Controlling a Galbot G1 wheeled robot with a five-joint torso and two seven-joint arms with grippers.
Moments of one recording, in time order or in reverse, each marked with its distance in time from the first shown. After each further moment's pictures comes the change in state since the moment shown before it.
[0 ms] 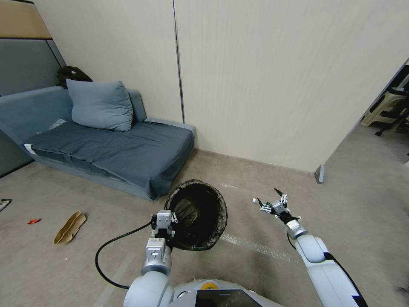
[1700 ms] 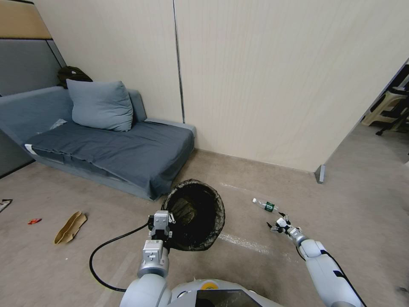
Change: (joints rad) left arm 0.029 0.010 -0.015 -0.021 0.025 -0.007 0.006; right arm 0.298 -0.033 0.007 -0.664 -0.140 -0.027 -0.049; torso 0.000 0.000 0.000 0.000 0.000
